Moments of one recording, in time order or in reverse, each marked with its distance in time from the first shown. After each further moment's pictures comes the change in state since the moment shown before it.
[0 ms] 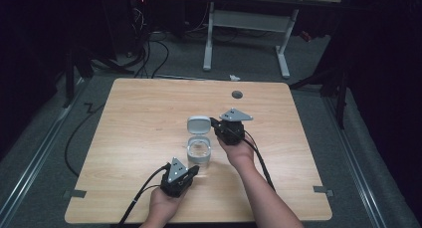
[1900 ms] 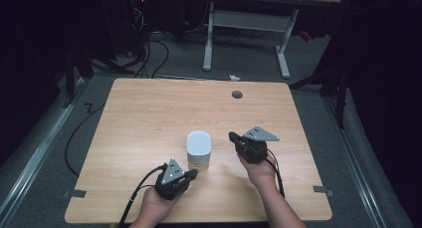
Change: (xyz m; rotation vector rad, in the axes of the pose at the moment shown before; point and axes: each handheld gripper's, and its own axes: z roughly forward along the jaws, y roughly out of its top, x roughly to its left) left arm -0.004 0.020 -0.026 0.077 -0.087 0.043; right arm -0.017 -0.046 -0.064 -0.011 -0.049 0.026
